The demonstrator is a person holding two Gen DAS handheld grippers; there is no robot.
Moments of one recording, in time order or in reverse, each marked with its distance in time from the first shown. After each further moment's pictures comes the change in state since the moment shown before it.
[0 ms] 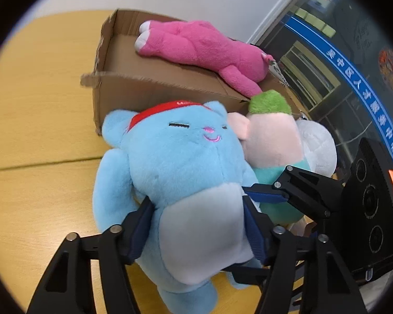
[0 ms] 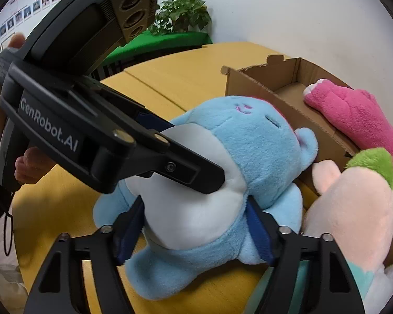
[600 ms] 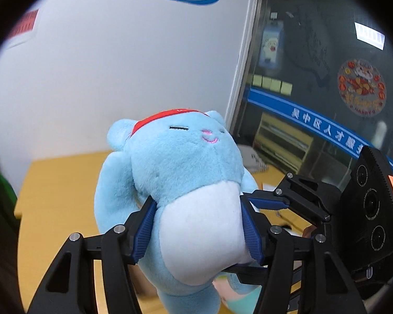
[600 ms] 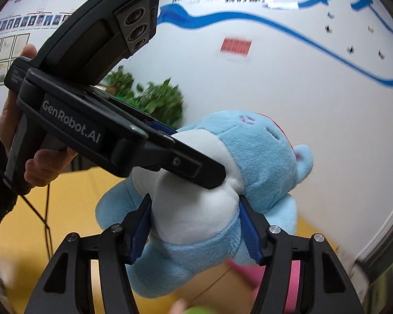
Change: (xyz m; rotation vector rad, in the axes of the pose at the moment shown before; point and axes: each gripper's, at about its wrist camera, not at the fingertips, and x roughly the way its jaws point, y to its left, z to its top) left arm -0.174 -0.091 0.181 0.285 -0.451 0.058; right arm -0.175 -0.041 0.162 -0.235 -0.438 -0.268
